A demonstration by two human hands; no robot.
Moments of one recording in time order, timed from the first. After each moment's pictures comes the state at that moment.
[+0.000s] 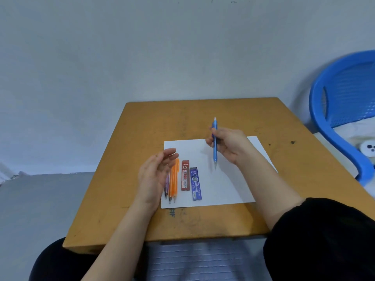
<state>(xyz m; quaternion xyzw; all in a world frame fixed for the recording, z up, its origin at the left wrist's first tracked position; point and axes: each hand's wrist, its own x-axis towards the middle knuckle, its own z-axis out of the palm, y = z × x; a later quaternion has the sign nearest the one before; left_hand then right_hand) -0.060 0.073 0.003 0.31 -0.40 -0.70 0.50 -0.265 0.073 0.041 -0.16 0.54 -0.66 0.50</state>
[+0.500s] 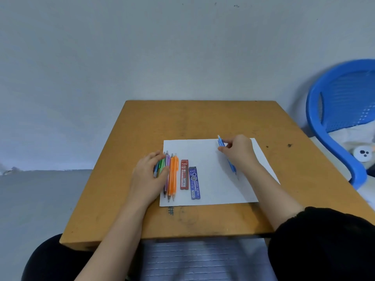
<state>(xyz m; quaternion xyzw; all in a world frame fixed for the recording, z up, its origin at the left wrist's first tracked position) -0.039 0.055 -0.015 0.50 -0.76 -0.27 0.30 -0.282 0.094 0.022 -0.44 0.83 -0.32 0.15</state>
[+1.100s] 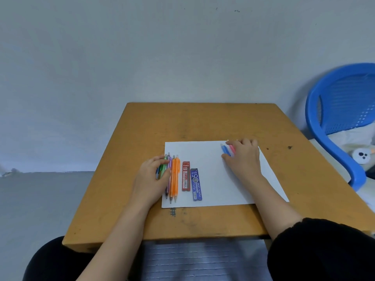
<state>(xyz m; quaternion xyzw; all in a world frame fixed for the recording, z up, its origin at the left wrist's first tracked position) -0.039 0.052 -0.019 0.50 -0.77 -0.28 0.28 -0.282 0.110 0.000 -0.49 0.83 -0.26 -0.04</state>
